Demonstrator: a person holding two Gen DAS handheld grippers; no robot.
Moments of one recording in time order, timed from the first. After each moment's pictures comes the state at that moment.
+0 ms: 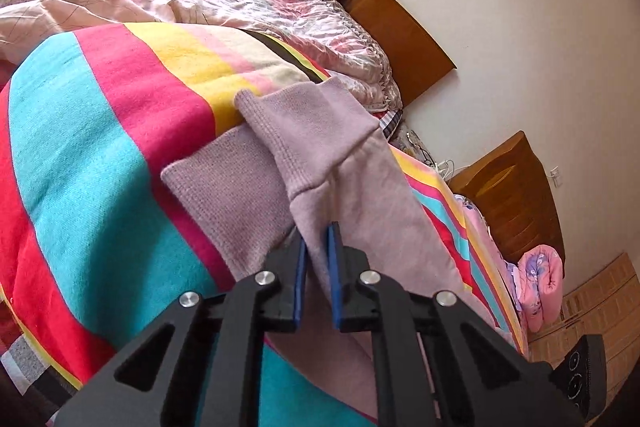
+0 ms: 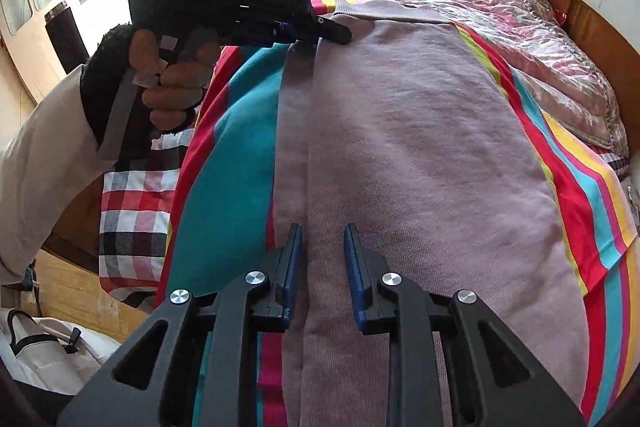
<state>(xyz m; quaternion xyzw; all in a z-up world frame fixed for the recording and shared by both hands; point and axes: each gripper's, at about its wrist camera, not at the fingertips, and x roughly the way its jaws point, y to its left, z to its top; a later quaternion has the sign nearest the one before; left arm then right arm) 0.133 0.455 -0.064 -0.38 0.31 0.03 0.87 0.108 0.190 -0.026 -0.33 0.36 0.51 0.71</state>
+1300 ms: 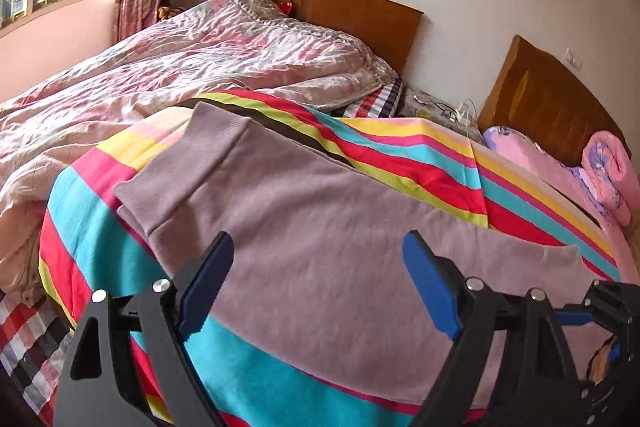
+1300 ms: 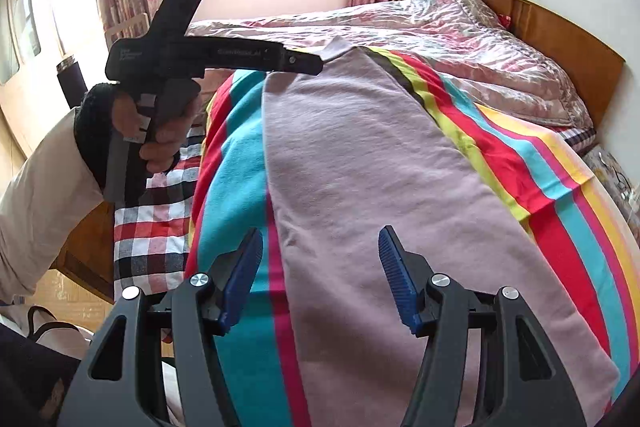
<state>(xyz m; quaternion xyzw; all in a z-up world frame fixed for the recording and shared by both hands) 0.127 0.311 0.001 -0.10 0.35 0.05 0.93 0.113 0.057 0.016 -0.18 0.36 0.44 0.80</state>
